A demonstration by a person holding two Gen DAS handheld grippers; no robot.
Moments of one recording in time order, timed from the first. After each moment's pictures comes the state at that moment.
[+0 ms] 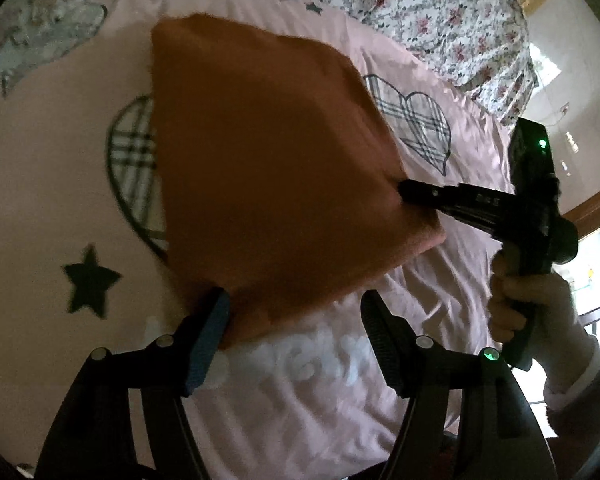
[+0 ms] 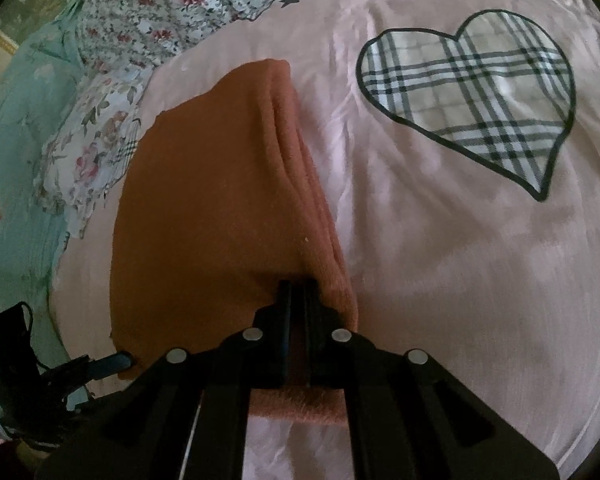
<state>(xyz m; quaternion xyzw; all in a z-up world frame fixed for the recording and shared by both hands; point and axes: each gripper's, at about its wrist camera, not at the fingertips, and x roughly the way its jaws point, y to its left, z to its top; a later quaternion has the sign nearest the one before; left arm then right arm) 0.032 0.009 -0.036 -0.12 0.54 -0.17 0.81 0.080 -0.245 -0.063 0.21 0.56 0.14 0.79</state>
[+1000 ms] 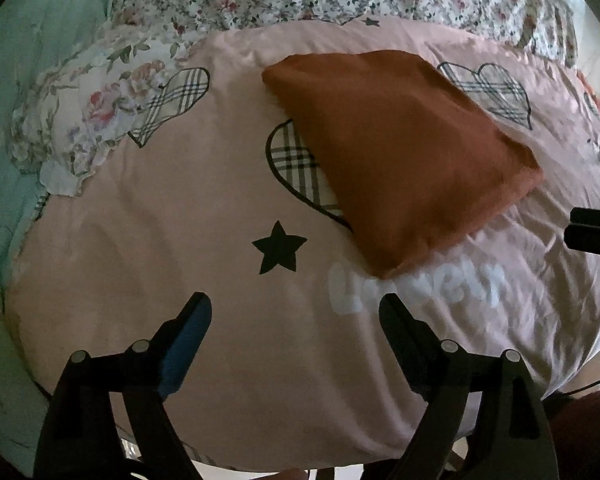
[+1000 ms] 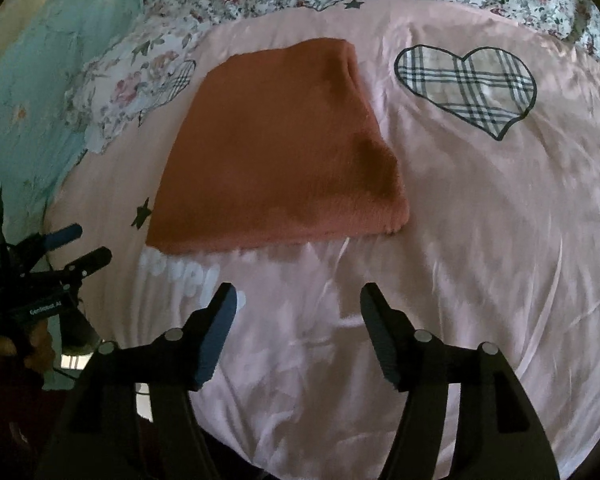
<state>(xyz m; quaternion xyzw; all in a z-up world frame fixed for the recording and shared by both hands) -0.031 0.039 -0.016 0.08 0.50 -0.01 0.86 -0.038 -0.206 -0.012 0.09 0.55 0.17 0.81</state>
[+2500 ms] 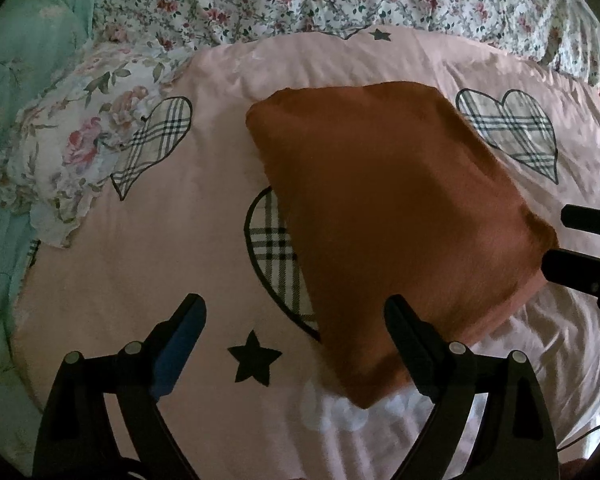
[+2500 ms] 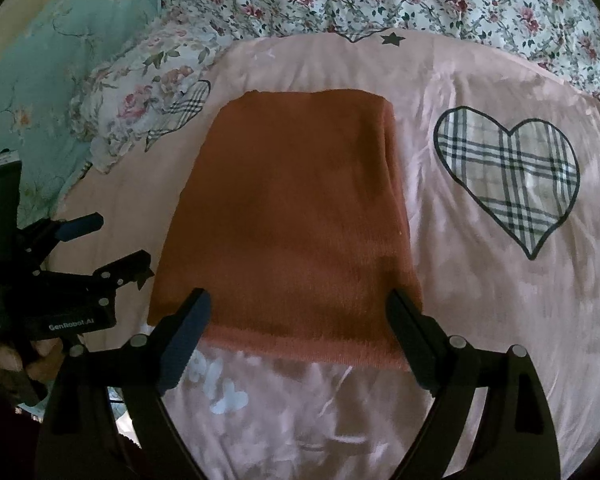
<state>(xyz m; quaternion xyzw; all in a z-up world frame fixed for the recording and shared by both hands) 0.067 0.006 0.001 0.08 0.51 0.01 0.85 0.052 -0.185 0.005 0.06 0.53 0.21 0.82</state>
